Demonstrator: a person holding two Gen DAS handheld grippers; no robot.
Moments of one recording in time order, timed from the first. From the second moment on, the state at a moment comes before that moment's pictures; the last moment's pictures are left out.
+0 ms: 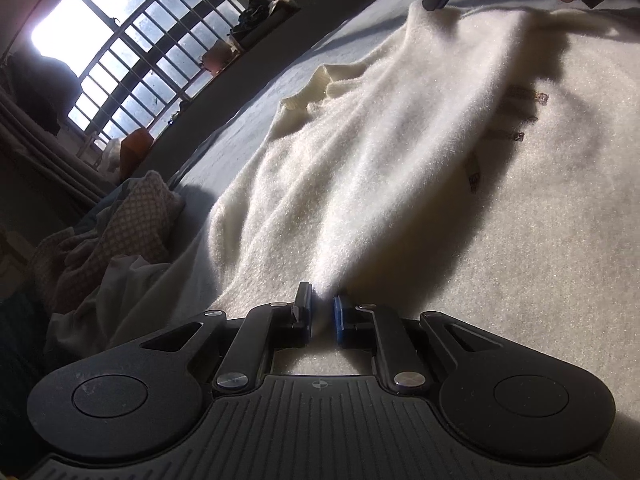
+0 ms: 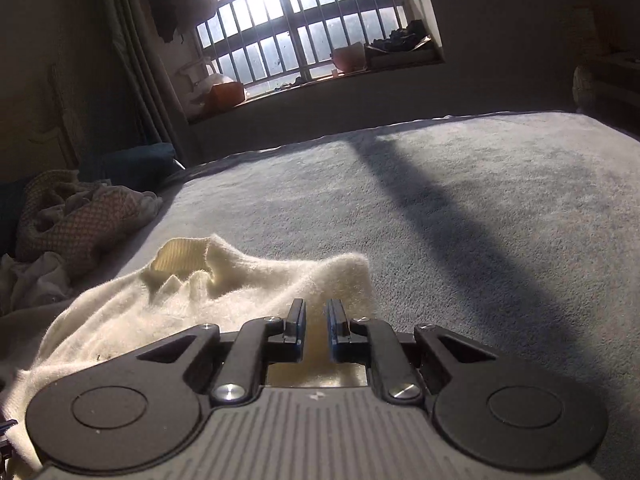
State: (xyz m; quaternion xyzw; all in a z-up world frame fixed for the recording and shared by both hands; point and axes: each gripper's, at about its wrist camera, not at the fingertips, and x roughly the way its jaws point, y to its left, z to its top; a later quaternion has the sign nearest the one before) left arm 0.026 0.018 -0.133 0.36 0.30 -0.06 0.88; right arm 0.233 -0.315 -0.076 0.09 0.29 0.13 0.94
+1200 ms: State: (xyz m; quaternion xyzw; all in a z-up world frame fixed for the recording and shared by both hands) left arm 0.010 0.045 -0.134 0.38 0.30 0.00 0.88; right arm 0.140 -0.285 -0.086 0.10 0.39 0.16 0.90
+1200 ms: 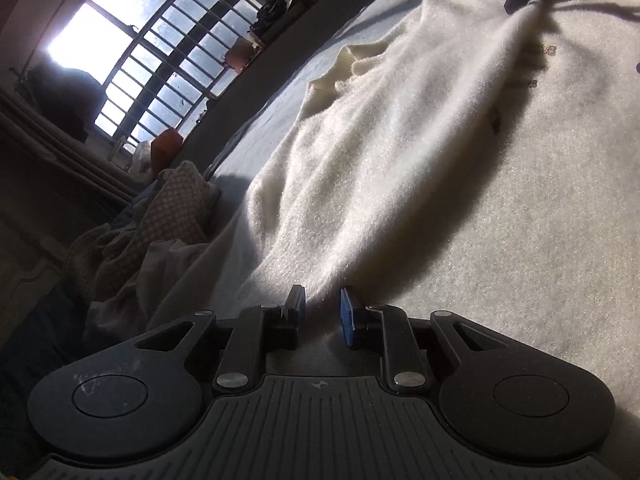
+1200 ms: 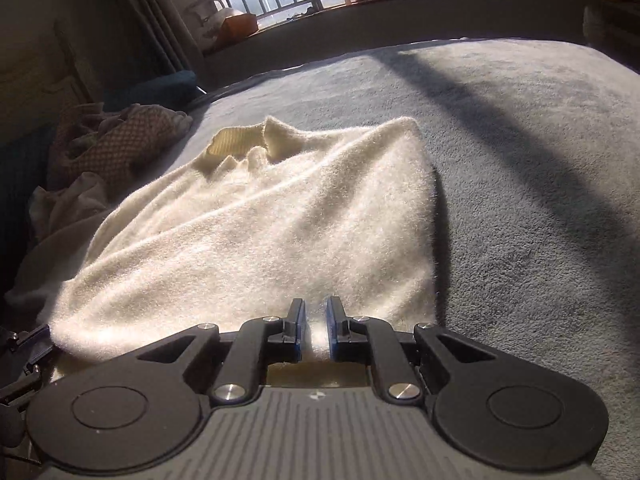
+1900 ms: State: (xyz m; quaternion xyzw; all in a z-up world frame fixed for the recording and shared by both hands) left arm 0.035 0.181 -0.119 -0.32 0.37 0.02 0.88; right arm 0.132 -0.216 -0.021 -0.04 0.43 0.20 0.88
